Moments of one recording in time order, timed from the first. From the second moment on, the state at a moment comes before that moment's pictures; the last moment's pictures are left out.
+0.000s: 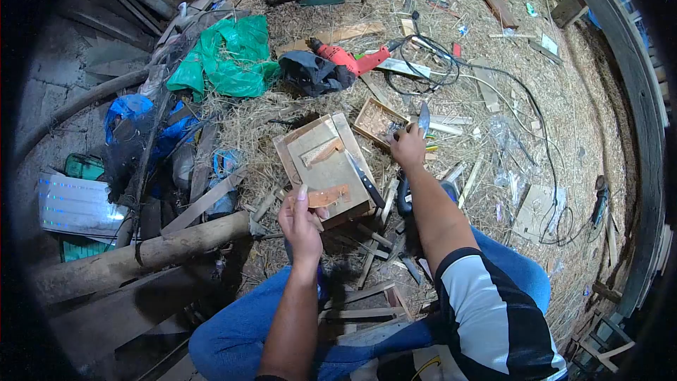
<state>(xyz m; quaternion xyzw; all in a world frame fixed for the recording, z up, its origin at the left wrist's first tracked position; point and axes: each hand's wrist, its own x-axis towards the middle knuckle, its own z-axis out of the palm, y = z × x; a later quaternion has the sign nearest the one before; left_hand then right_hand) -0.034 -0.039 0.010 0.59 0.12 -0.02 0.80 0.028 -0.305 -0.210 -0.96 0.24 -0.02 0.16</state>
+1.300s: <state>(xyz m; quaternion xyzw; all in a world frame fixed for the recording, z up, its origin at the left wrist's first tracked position) -0.037 -0.036 0.004 0.59 0.15 -0.03 0.80 0.039 -0.307 -0.230 -0.98 0.13 0.03 0.13</state>
